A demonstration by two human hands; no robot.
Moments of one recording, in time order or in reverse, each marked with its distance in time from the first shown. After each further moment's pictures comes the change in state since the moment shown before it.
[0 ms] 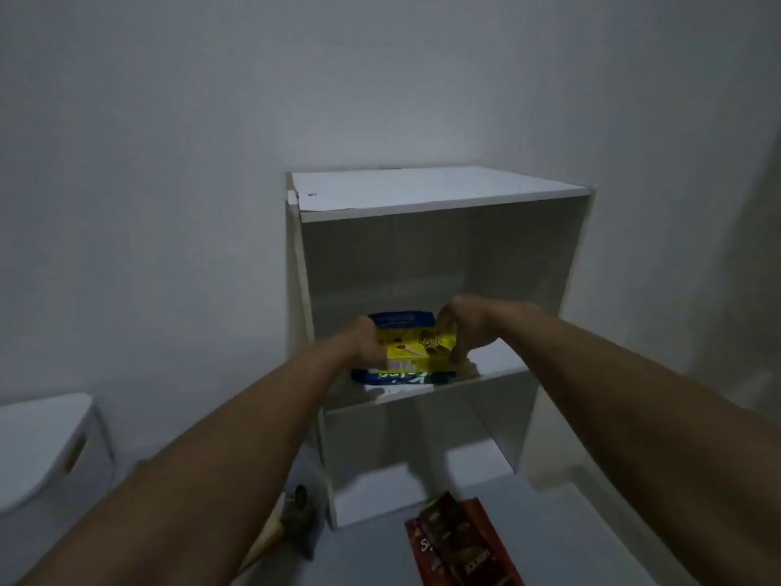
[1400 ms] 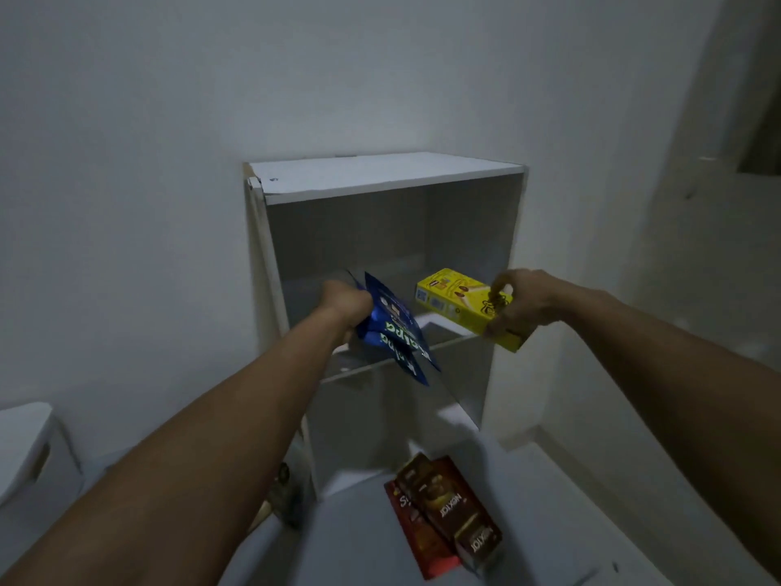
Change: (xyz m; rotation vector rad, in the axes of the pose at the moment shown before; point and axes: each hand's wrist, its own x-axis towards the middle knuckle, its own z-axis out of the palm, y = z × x) left_hand -0.030 0.034 0.009 -0.801 0.258 -0.055; right_hand -0.139 0.049 0.005 0.282 0.233 0.344
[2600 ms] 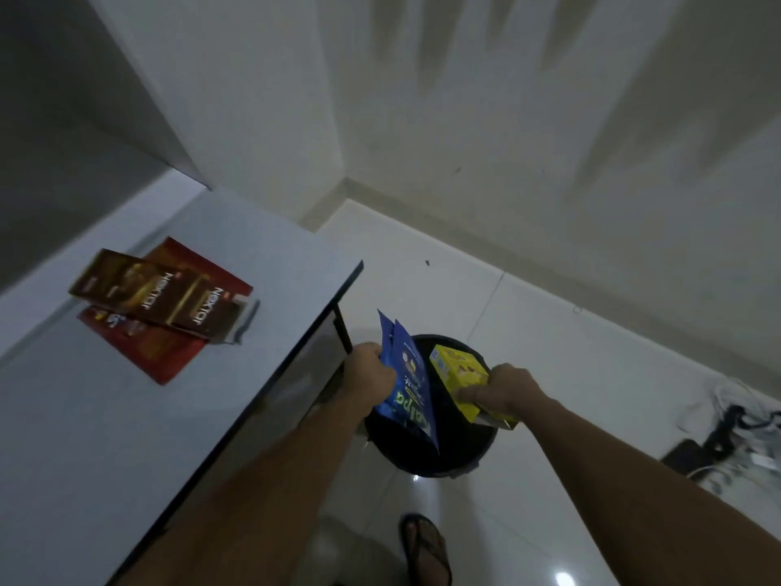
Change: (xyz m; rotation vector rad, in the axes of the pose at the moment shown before) left_hand -0.254 -0.389 0.376 0.517 -0.810 -0.085; right_hand -0.312 0.345 0.448 0.348 -0.412 1.003
